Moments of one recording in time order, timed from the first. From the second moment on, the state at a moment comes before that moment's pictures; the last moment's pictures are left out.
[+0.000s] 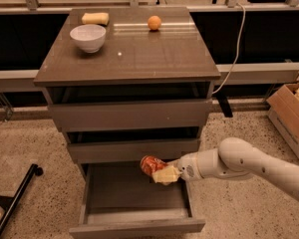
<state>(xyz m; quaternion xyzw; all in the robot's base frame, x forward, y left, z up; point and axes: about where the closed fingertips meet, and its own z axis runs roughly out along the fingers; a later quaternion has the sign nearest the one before) 0.510 -0.059 0.561 -0.29 0.83 0.39 0.25</state>
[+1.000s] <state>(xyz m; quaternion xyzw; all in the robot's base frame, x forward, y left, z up) 0.536 -0.032 0.433 -0.29 0.82 0.46 0.18</state>
